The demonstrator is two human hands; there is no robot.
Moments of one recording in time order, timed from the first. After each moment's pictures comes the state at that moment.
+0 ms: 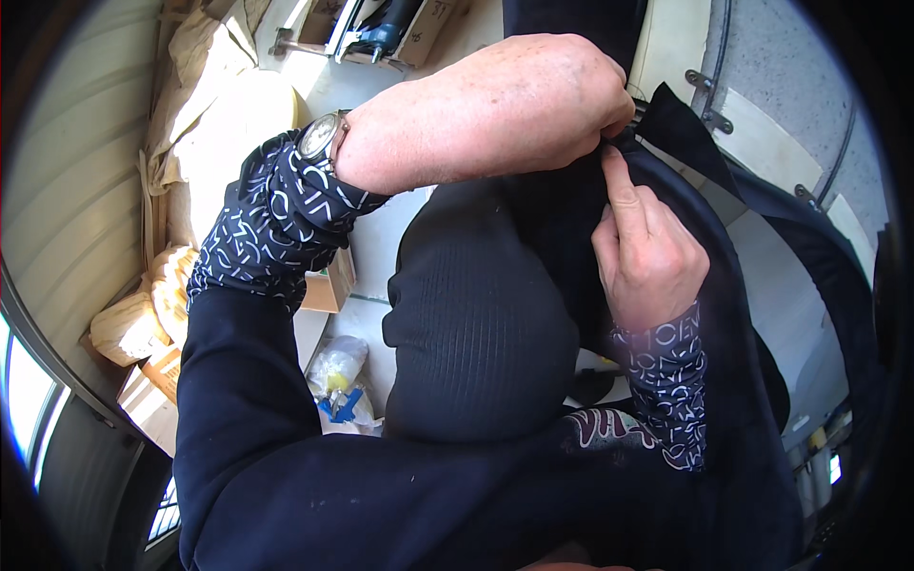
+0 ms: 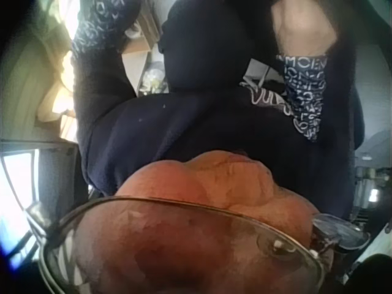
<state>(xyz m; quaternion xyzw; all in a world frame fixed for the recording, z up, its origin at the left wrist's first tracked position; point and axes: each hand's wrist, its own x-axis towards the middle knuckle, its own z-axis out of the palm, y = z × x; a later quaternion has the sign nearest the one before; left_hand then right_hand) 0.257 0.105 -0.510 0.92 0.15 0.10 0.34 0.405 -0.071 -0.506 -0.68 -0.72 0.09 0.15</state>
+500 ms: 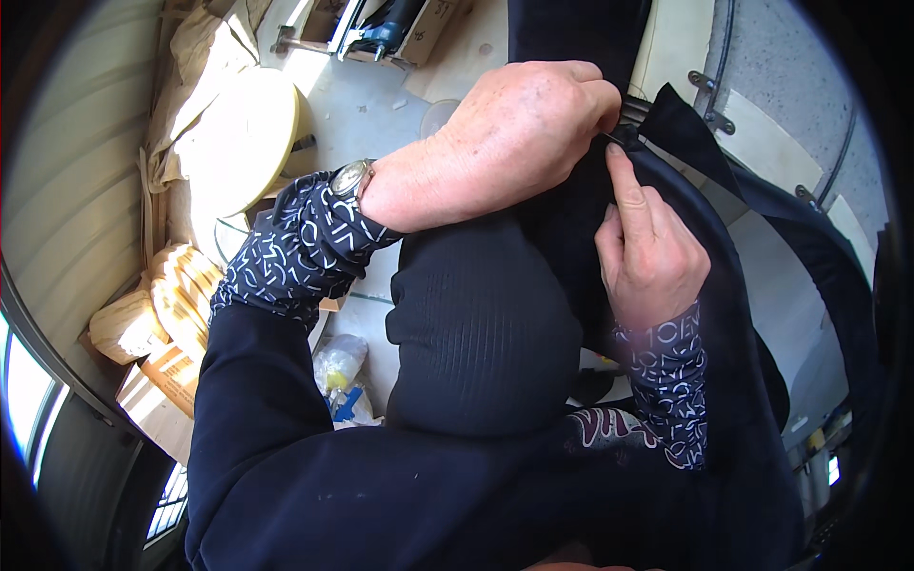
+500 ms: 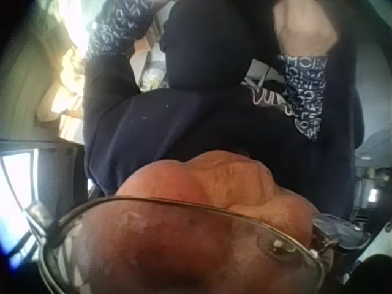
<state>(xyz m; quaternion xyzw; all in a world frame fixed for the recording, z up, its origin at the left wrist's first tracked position) 0.238 0.080 -0.528 0.88 0.24 0.21 0.35 0.398 -0.068 -0.505 -0.67 -0.72 0.09 0.16</state>
